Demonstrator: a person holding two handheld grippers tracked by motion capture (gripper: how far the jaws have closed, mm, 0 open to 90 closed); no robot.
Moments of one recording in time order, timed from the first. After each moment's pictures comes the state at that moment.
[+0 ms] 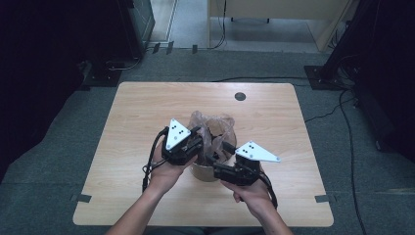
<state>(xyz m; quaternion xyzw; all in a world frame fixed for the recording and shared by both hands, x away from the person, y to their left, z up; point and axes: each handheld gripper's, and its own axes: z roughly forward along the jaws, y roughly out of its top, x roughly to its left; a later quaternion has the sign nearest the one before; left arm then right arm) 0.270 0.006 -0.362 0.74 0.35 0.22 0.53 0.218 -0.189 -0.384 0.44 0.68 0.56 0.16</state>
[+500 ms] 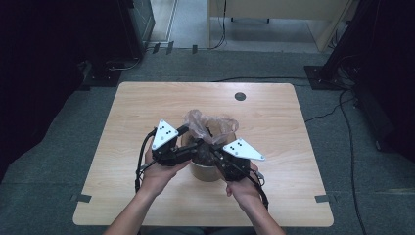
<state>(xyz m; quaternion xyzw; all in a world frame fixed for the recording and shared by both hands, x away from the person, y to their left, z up) 0.269 0.033 -0.366 0.72 0.37 0.20 0.55 0.230 -0.166 -0.391 0.45 0.68 0.52 0.23</state>
